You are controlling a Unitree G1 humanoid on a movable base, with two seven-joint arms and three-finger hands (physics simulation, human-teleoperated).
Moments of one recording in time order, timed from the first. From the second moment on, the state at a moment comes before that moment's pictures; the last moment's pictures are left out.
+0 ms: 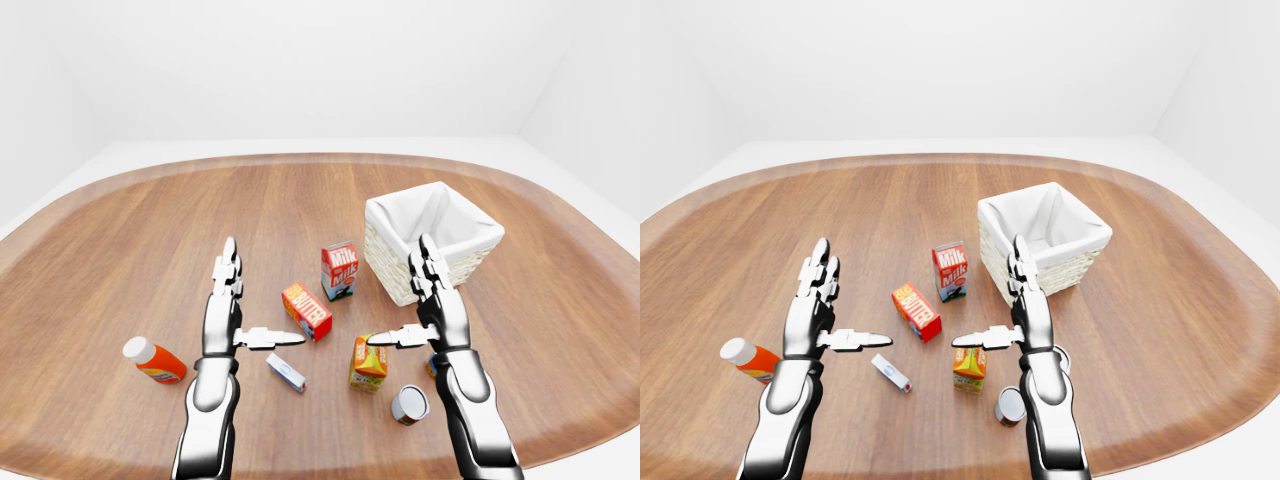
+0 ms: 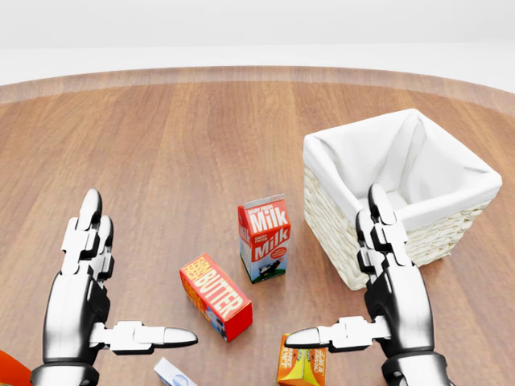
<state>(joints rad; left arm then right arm) 0.09 0.01 0.02 -0.19 0.08 -0.09 -0.02 0.10 0.00 0.00 -0.19 0.03 -0.09 0.09</state>
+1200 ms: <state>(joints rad) 0.09 0.01 0.01 -0.18 0.10 -0.09 -0.02 0.21 -0.04 -0.05 -0.29 -0.52 -0.09 0.03</state>
